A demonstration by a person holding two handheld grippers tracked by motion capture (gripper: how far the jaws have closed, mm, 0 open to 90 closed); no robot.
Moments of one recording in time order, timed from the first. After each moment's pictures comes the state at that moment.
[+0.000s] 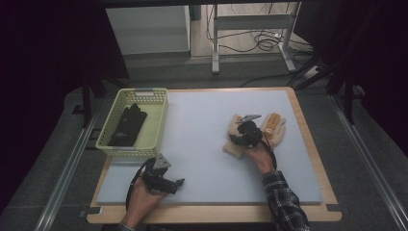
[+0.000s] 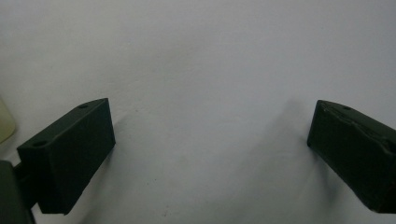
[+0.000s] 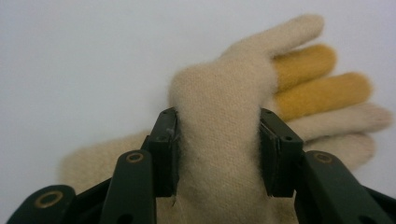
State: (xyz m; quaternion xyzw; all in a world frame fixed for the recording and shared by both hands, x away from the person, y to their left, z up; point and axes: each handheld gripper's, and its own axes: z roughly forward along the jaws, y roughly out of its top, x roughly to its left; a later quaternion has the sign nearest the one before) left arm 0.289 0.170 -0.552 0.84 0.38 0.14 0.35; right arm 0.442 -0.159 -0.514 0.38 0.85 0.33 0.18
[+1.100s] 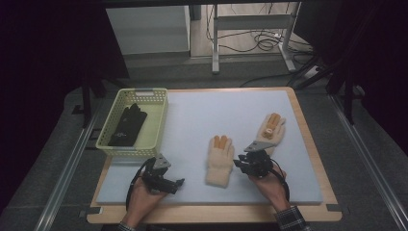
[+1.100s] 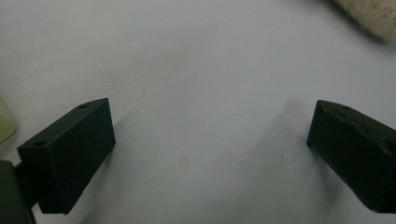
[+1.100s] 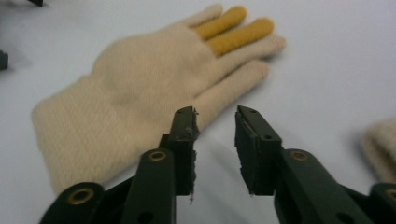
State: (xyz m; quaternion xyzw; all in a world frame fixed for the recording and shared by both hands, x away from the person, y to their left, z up) left arm 0.289 0.170 -0.552 0.84 0.38 0.14 0.35; right arm 0.335 -0.181 -0.510 0.35 0.85 0.37 0.14
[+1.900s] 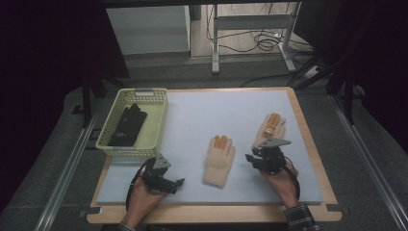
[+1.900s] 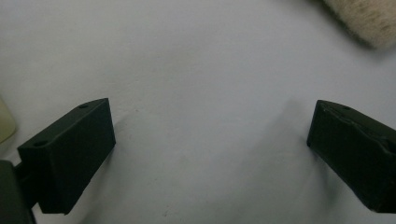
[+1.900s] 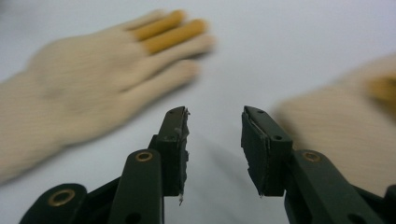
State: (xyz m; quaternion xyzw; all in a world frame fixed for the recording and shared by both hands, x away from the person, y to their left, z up) left arm 0.289 0.170 -0.552 0.84 0.38 0.14 0.35; right arm 0.352 -0.225 -0.504 0.39 0.82 0.37 0.18
